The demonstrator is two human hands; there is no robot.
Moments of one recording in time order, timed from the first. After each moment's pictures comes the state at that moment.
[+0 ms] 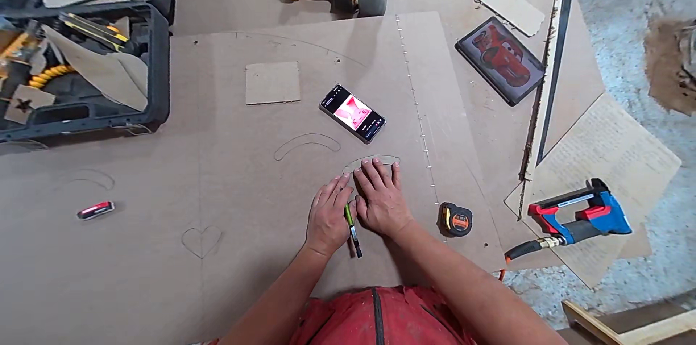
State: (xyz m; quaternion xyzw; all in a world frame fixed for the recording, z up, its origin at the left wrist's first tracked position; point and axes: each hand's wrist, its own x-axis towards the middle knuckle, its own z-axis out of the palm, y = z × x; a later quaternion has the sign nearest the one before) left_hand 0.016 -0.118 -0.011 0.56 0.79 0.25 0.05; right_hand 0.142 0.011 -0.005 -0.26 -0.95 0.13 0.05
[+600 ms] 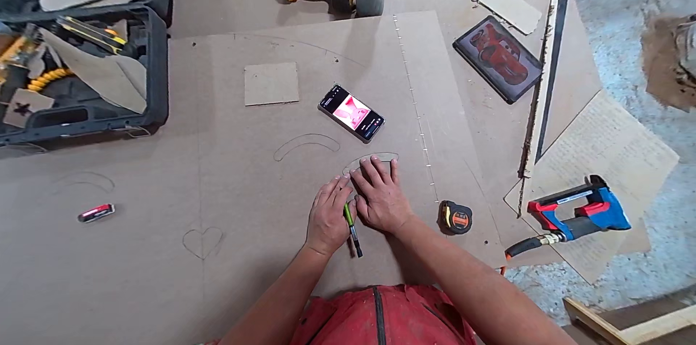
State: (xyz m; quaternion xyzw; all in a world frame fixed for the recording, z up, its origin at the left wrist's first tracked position) left_hand 0.015 -0.119 -0.012 0.56 0.78 0.26 0.05; right_hand 0.143 0.018 -0.004 -0.24 -0.96 0.15 0.05
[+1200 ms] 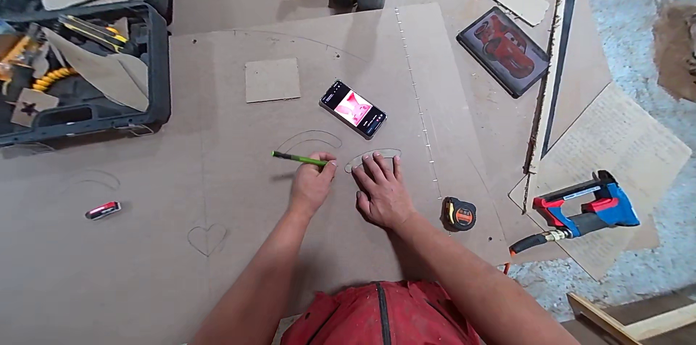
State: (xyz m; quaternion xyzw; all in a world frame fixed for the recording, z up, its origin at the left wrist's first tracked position) left_hand -0.049 -0.071 0.042 0.27 0.81 0.40 0.33; right_hand 0.142 0.017 -0.005 -0.24 -0.96 0.15 0.07
